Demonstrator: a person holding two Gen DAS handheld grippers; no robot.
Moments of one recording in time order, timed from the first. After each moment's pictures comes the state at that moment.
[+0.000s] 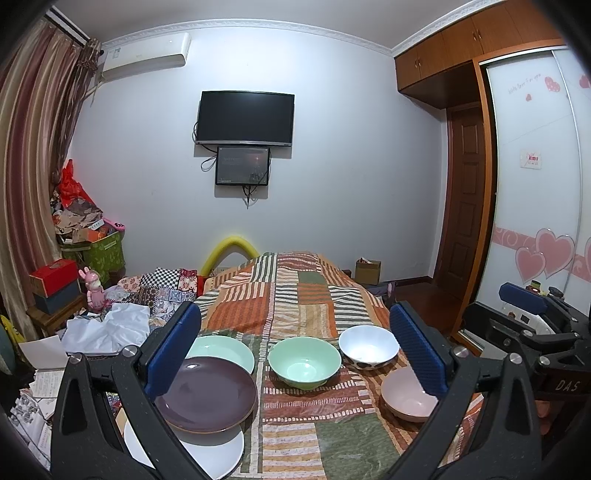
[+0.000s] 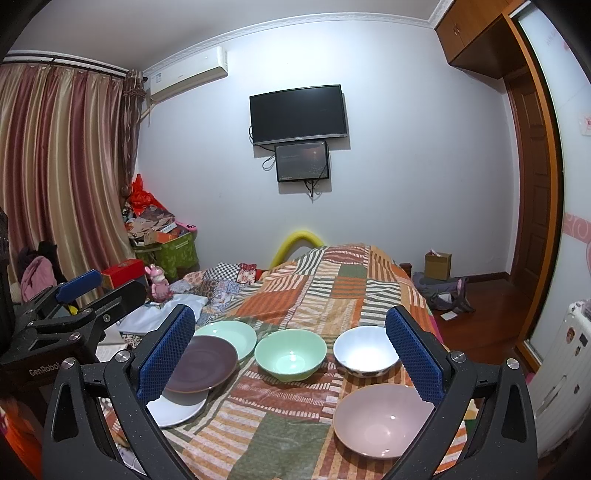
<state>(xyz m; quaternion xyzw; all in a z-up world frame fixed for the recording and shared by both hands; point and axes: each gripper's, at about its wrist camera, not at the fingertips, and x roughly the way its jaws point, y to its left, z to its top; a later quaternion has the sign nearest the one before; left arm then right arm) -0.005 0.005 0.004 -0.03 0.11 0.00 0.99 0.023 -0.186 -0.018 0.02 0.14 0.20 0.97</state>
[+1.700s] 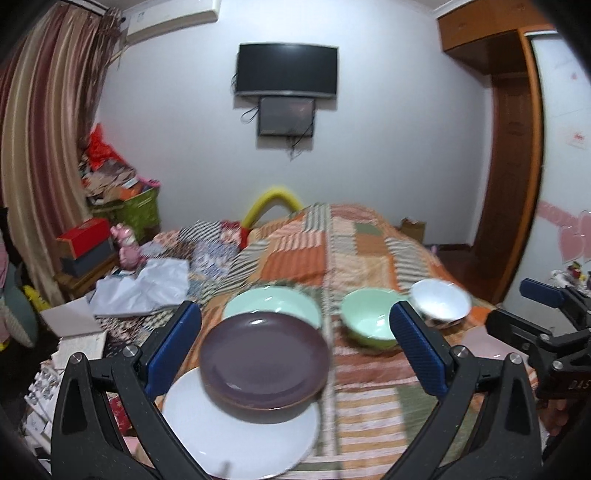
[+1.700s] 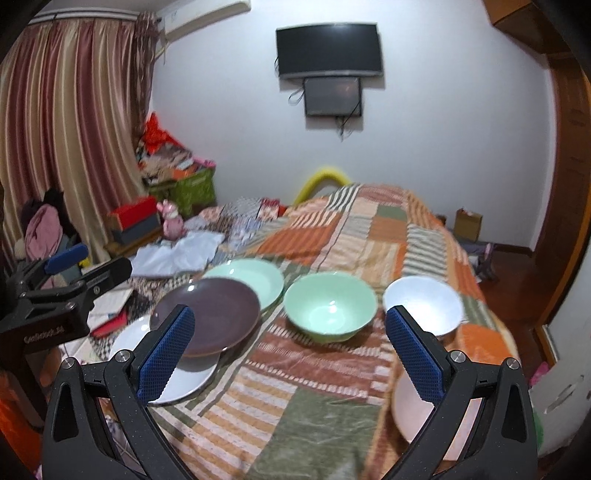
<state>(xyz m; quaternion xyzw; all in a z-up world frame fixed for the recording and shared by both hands) 0.052 0.086 -0.063 -0.04 0.17 0.08 0.98 0.090 -0.108 -0.094 -0.03 0.25 0.25 0.93</state>
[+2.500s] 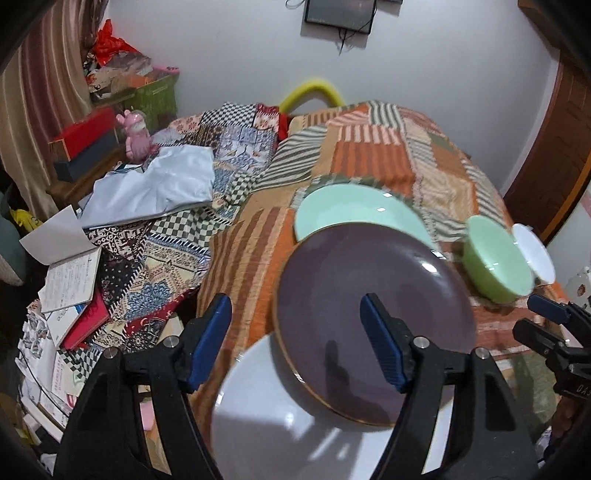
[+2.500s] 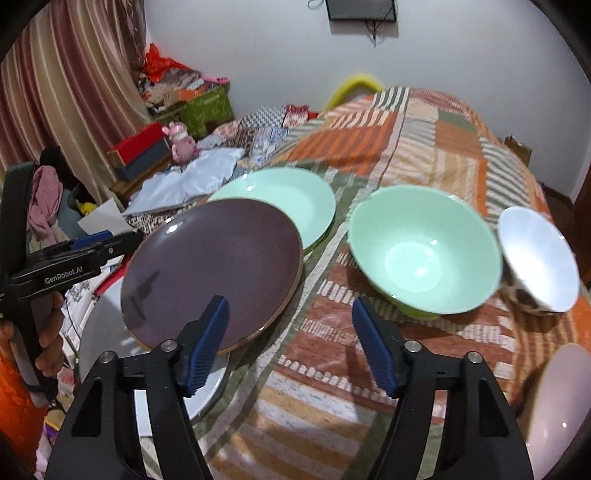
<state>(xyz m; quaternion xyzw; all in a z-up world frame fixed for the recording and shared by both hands) 0.145 0.232 -0.178 -0.10 0.41 0.11 0.90 0.174 -0.021 -0.181 -0.04 0.42 0.29 0.86</state>
